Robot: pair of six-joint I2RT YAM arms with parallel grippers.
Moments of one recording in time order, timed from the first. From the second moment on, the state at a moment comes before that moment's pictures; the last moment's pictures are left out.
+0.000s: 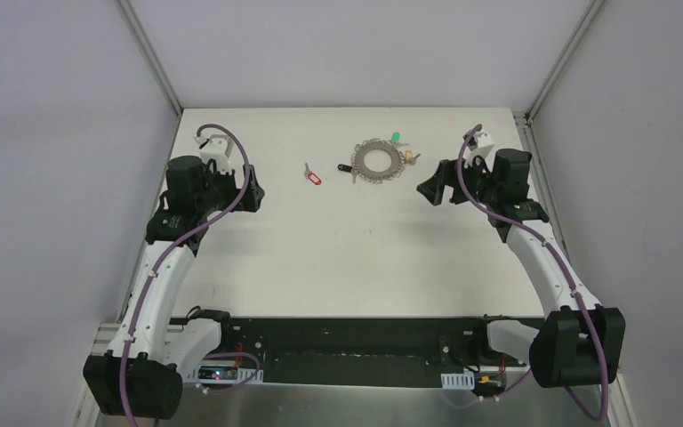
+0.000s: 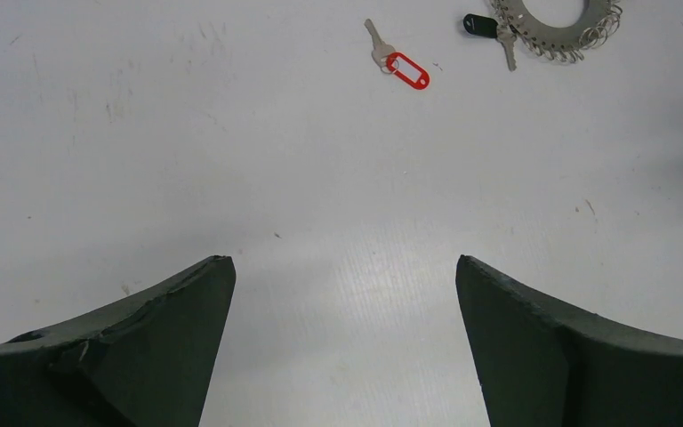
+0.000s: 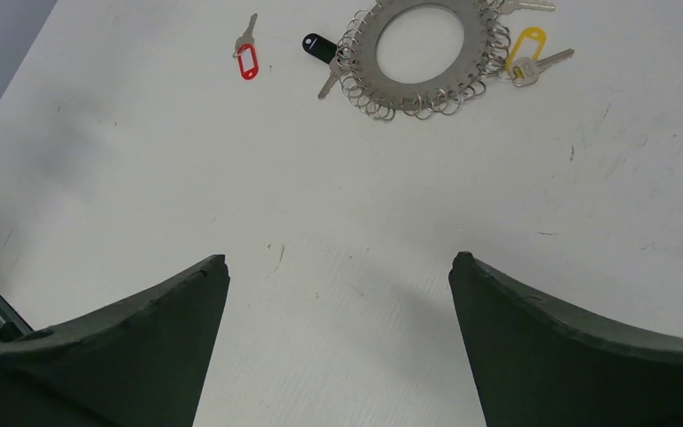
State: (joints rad) left arm -0.04 0.94 0.91 -0.45 0.21 -0.06; right arm 0.10 1.17 0.88 -0.19 -0.55 0.11
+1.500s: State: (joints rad) left arm -0.09 1.09 0.98 -0.60 0.26 0.10; right arm 0.47 2.06 1.68 -0.42 -0.19 -0.10
